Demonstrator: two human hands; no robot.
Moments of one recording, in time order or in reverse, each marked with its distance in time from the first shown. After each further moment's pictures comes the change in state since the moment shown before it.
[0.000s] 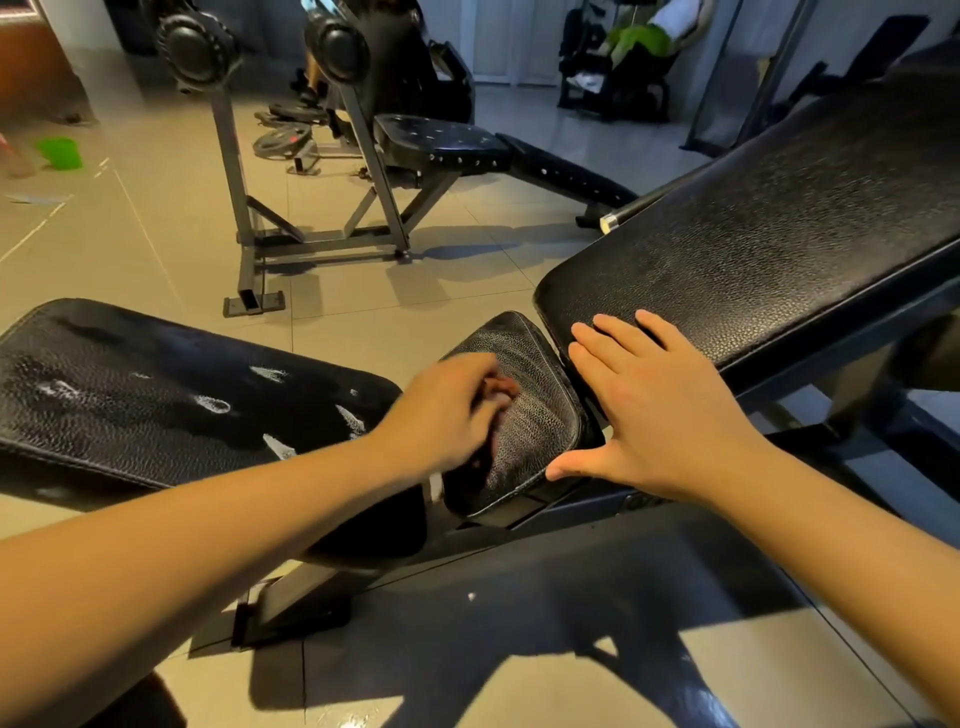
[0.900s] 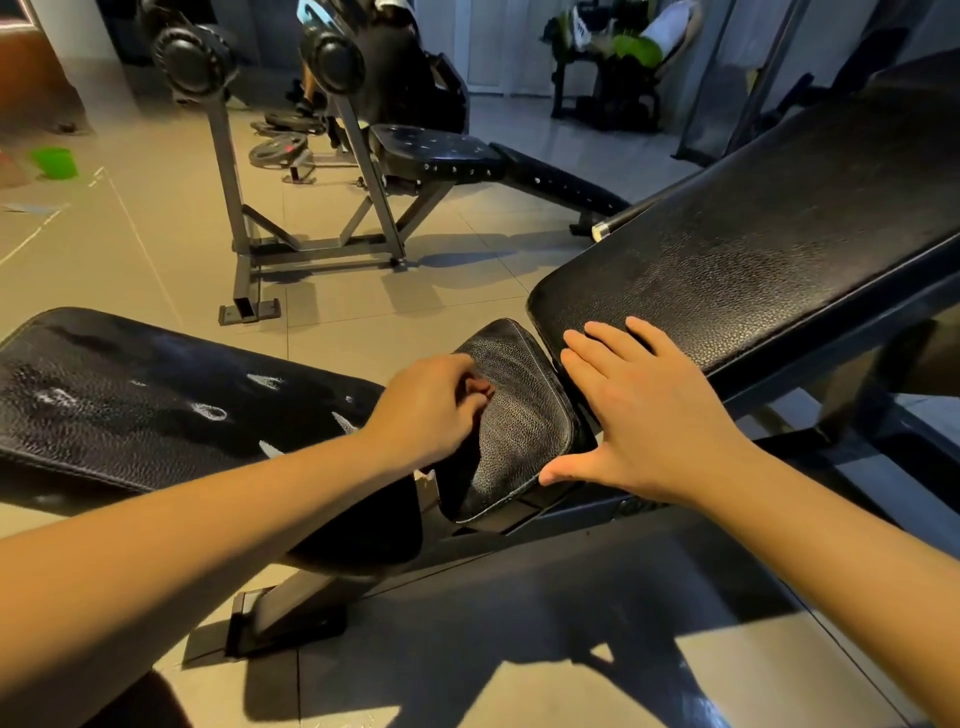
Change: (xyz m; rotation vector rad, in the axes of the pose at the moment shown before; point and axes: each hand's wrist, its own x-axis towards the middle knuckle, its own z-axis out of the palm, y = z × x) left_hand 0.008 -0.005 -0.005 0.085 0.018 -0.129; right_hand -0.001 -0.001 -0.004 0.018 -0.032 0.015
